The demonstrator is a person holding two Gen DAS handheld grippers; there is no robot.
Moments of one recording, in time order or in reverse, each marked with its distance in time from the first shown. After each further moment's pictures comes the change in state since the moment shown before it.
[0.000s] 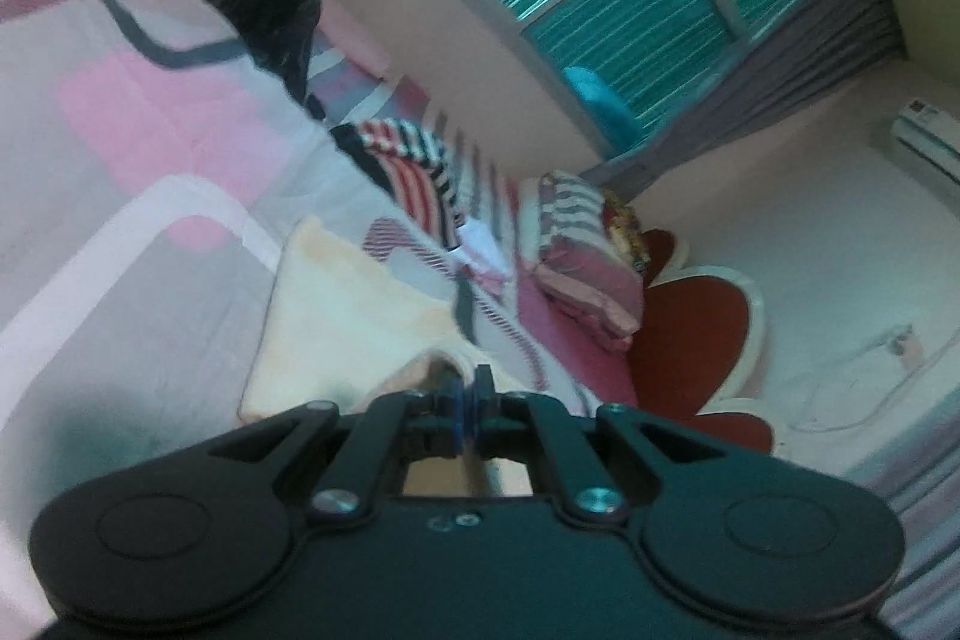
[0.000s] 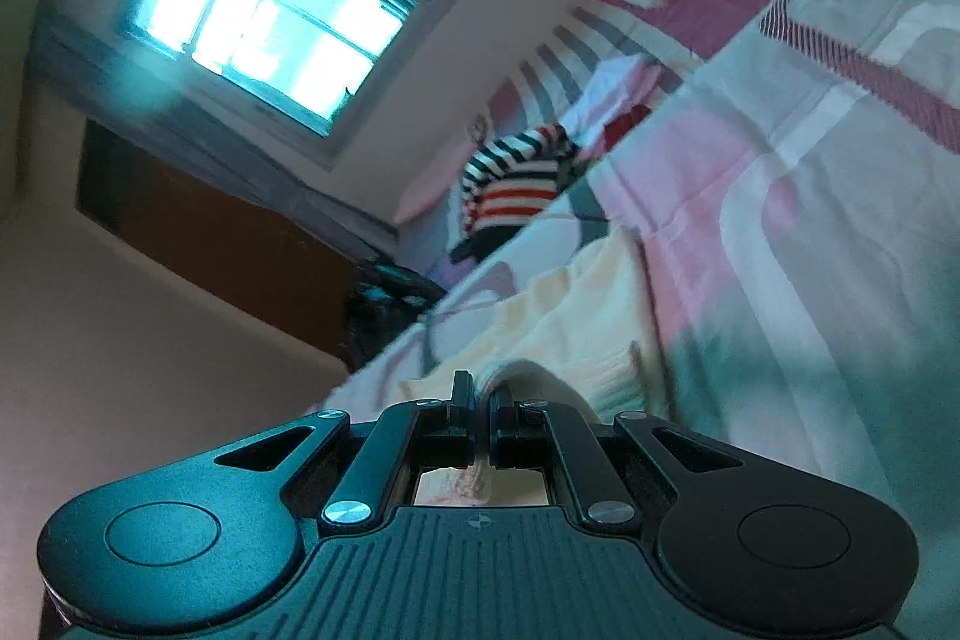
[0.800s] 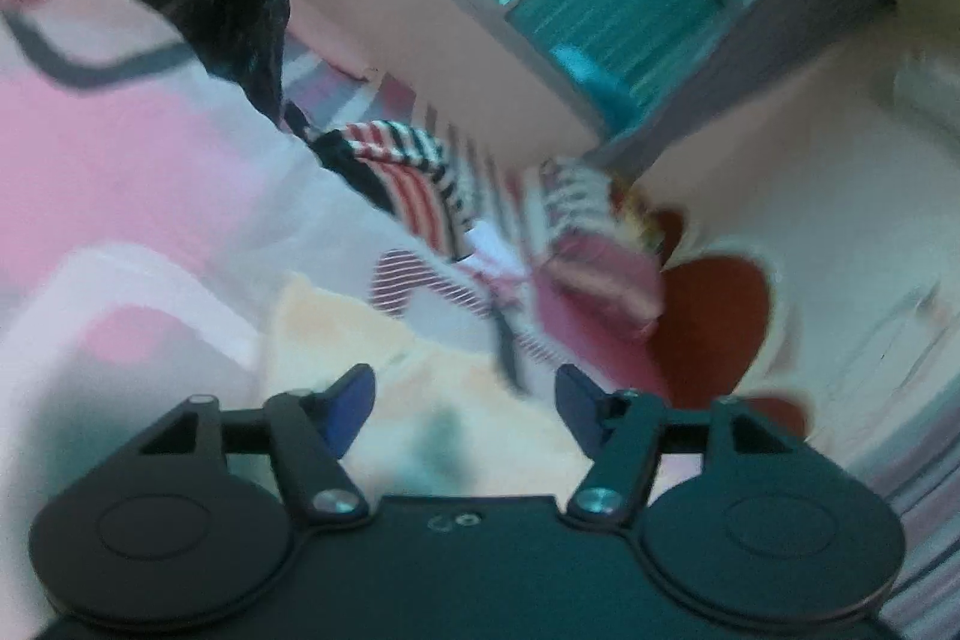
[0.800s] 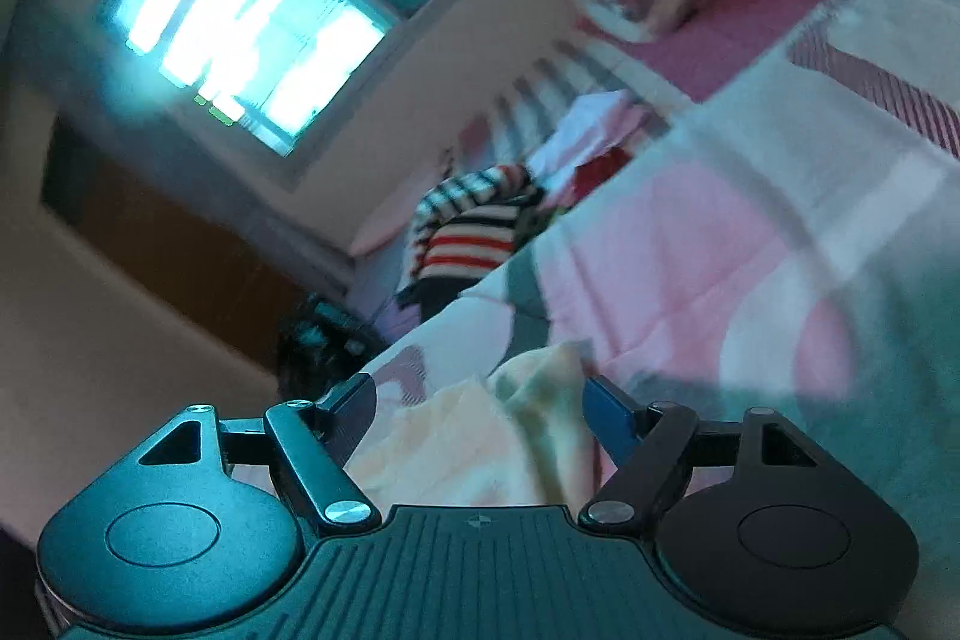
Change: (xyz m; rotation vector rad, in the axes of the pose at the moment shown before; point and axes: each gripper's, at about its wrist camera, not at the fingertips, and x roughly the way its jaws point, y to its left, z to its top) left arm 0.072 0.022 0.031 0.153 0.028 0.025; right arm 0.073 -0.039 0.041 -0.103 -0.070 -0.055
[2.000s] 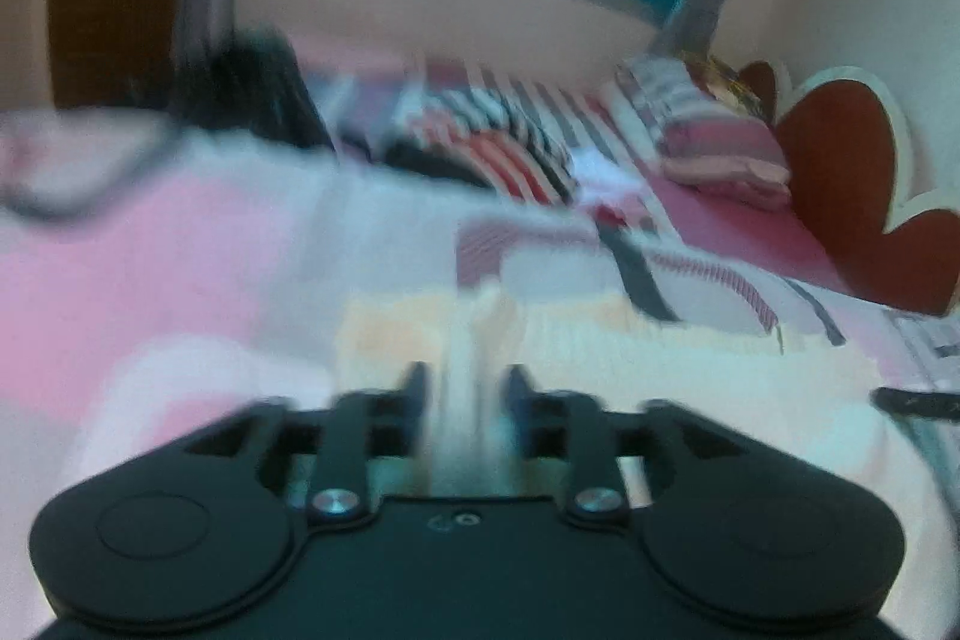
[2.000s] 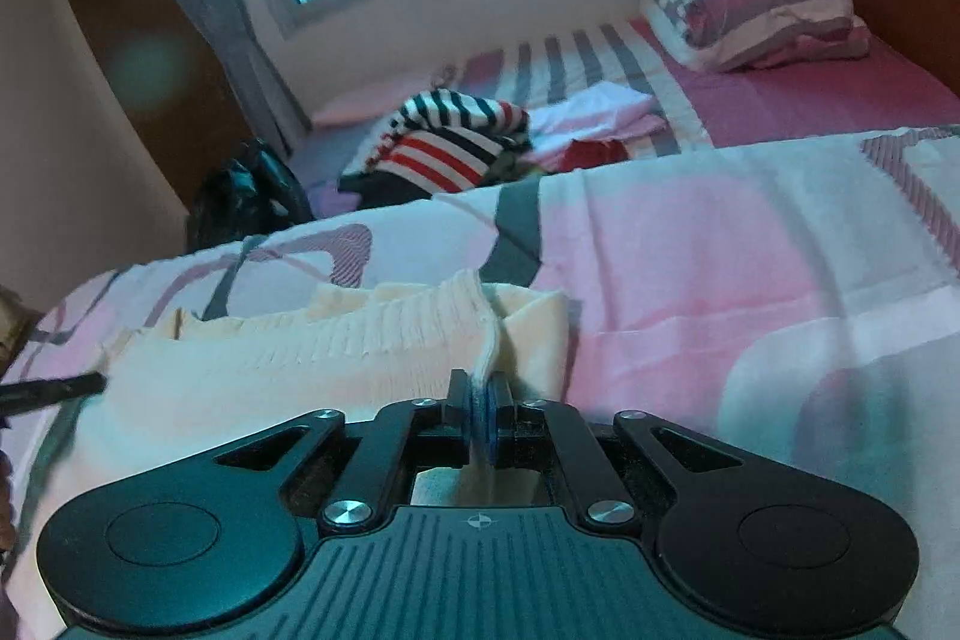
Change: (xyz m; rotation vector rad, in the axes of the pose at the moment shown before) left arm 0.026 -0.049 -0.004 0.416 0.014 0.296; right arm 0.056 0.031 -0.042 -0.412 0.141 -0.227
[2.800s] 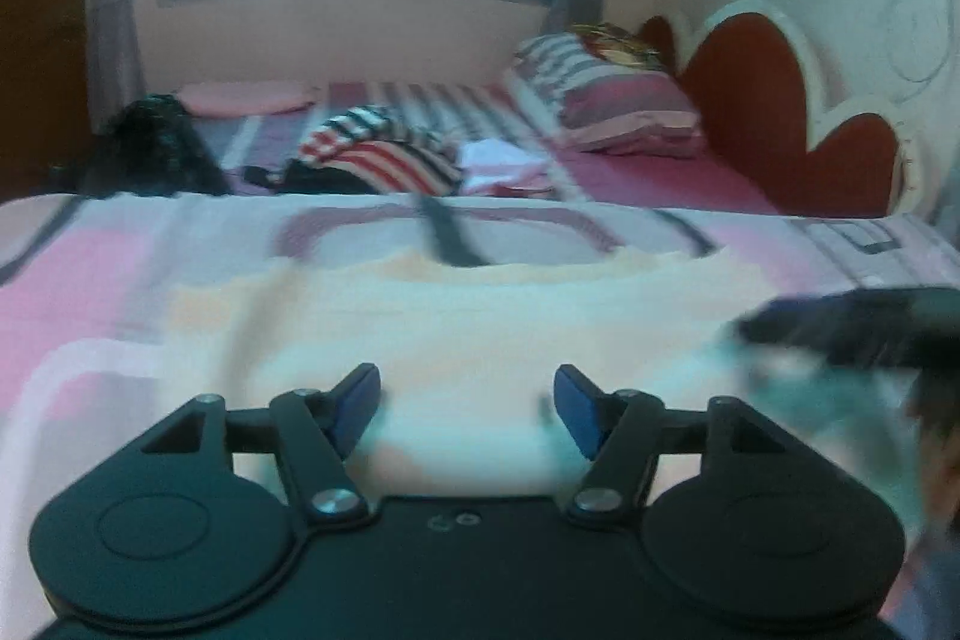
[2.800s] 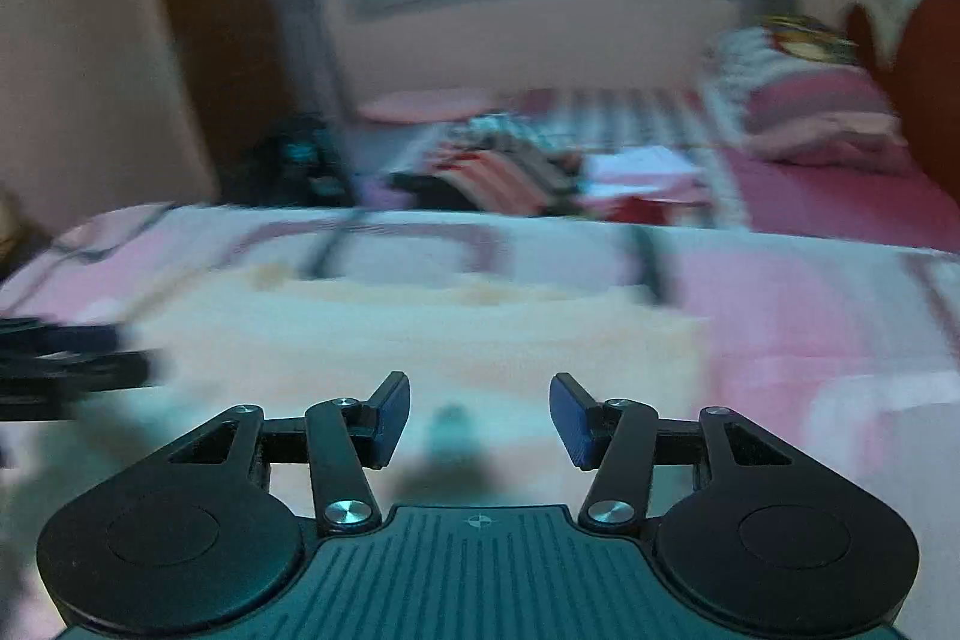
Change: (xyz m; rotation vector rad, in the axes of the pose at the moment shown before) left arm -0.018 -0.083 -0.031 0.159 0.043 -0.126; right arm -0.022 0.102 -0.033 -0.251 -0.045 0.021
